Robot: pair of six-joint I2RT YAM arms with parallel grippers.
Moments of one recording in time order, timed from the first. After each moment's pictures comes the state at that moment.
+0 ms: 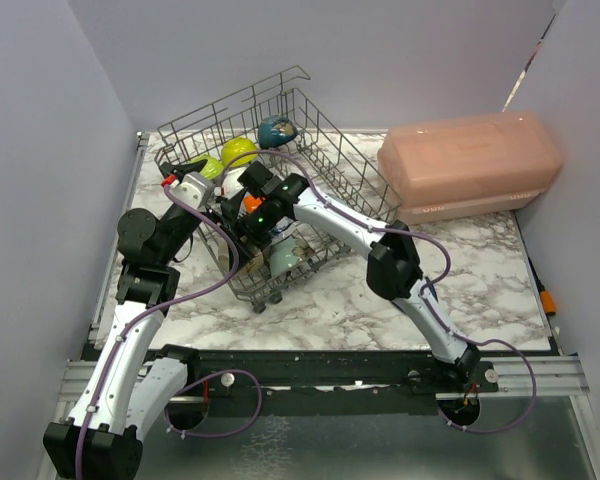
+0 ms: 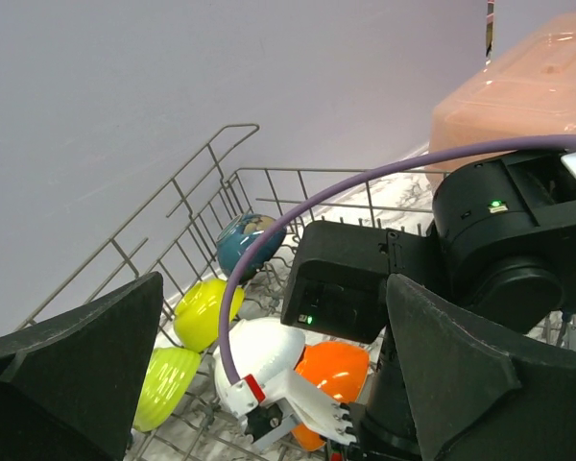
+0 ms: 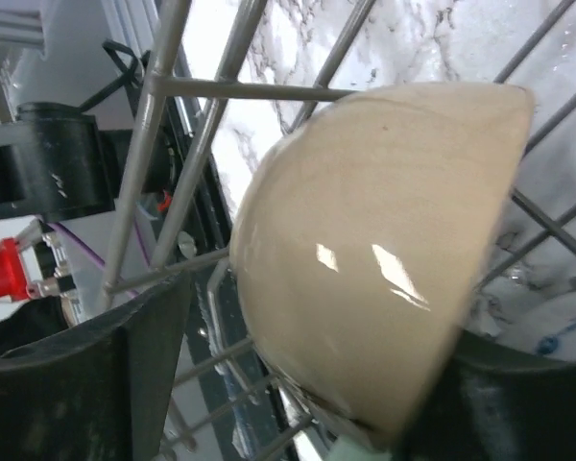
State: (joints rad) left arm -0.17 0.79 0.77 0.25 0.42 0.18; right arm 0.88 2.46 2.36 -0.97 -0.76 0.07
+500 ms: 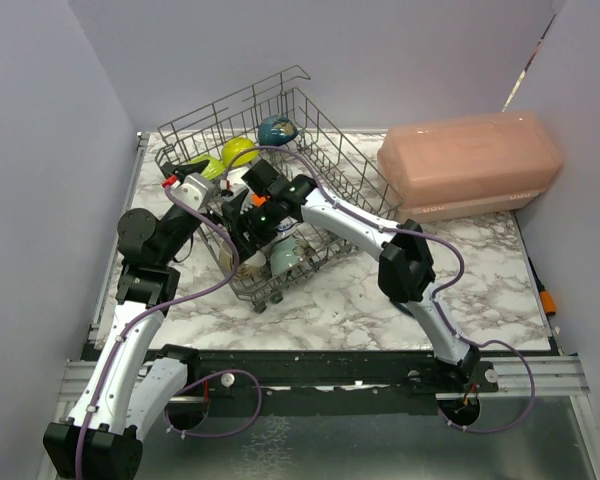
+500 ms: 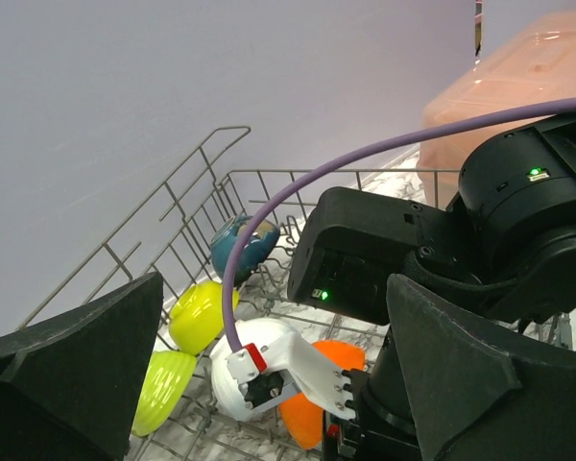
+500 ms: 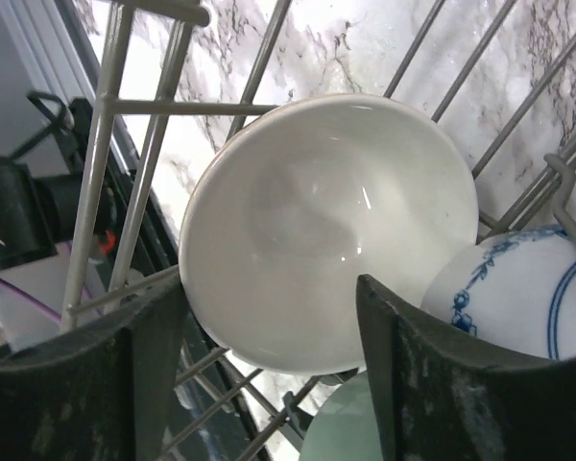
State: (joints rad) left arm -0.17 0.79 0.77 0.25 0.45 0.18; right arm 0.90 2.33 2.20 -0.84 -0.57 0.14
